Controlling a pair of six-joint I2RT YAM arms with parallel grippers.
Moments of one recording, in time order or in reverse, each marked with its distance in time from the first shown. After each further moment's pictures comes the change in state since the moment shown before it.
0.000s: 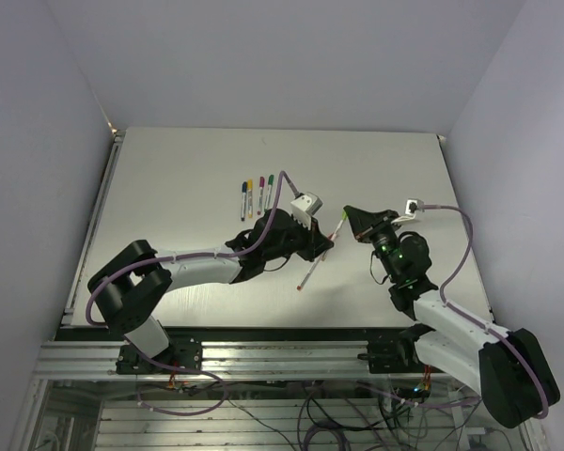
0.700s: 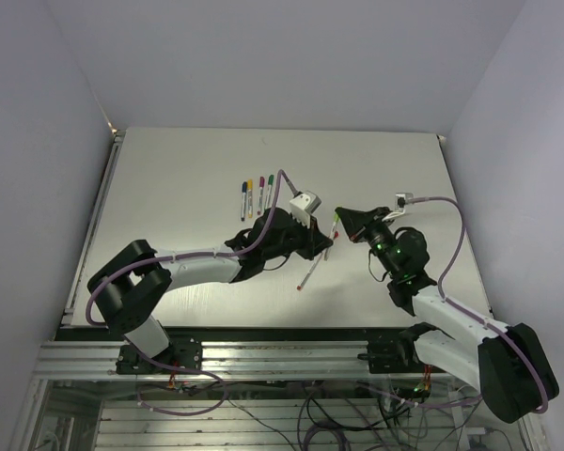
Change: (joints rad) left arm 0.014 -0.001 0.001 -0.001 -0.011 -0.011; right arm 0.003 0.045 0.032 -0.005 -0.137 -0.116
